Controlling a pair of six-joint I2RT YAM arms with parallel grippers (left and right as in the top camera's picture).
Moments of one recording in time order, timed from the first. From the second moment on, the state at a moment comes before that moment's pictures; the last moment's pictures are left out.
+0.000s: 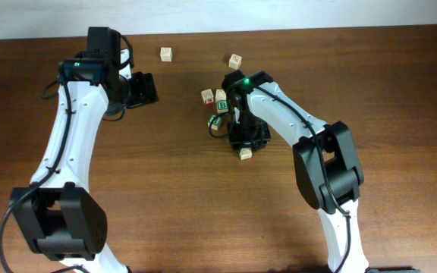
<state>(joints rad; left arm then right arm) -0.05 1.87 1.73 -1.05 0.13 -0.28 0.46 2.28 1.82 -1.25 -0.13 0.34</state>
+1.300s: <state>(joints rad) 0.01 1.87 1.73 -1.05 -0.13 -0.29 0.58 2.42 2.10 -1.34 -0.01 0.60</state>
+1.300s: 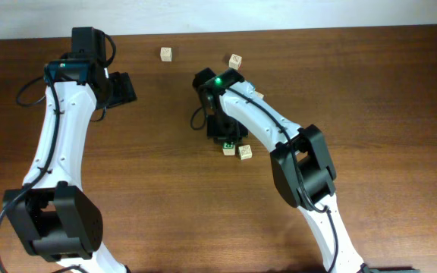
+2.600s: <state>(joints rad) 0.01 1.87 1.73 -1.03 -0.13 -0.29 0.25 2.45 2.11 -0.99 -0.13 -0.38</state>
